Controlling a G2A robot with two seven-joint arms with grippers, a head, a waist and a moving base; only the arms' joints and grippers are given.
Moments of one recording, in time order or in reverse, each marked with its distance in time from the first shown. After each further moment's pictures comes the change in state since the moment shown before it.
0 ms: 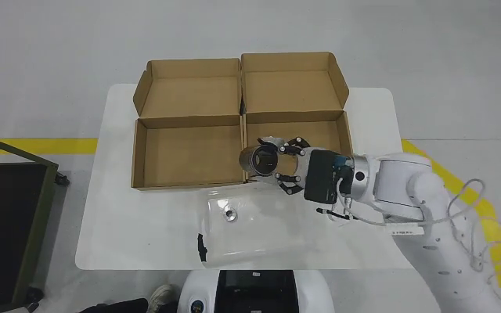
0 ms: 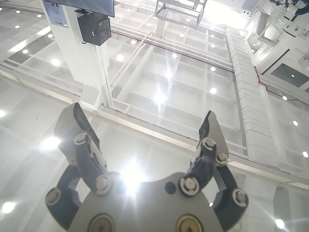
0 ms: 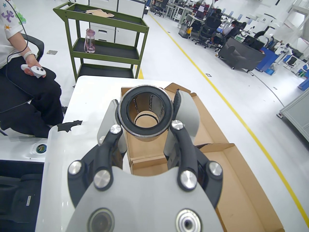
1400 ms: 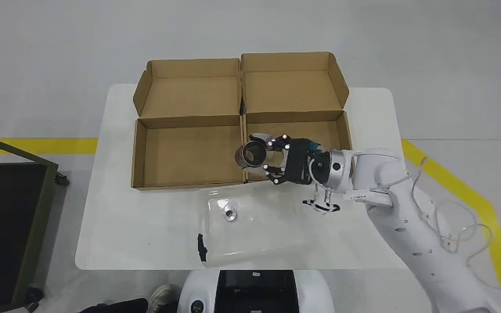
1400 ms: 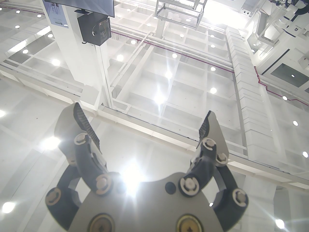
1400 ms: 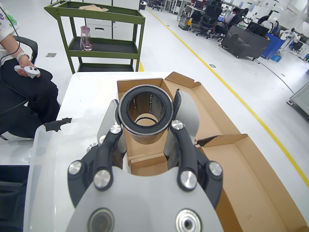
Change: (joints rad) left arm 0.000 0.000 0.000 0.000 0.000 0.000 0.000; right arm 0.090 -0.038 -0.160 0.216 -0.073 0.038 -0.080
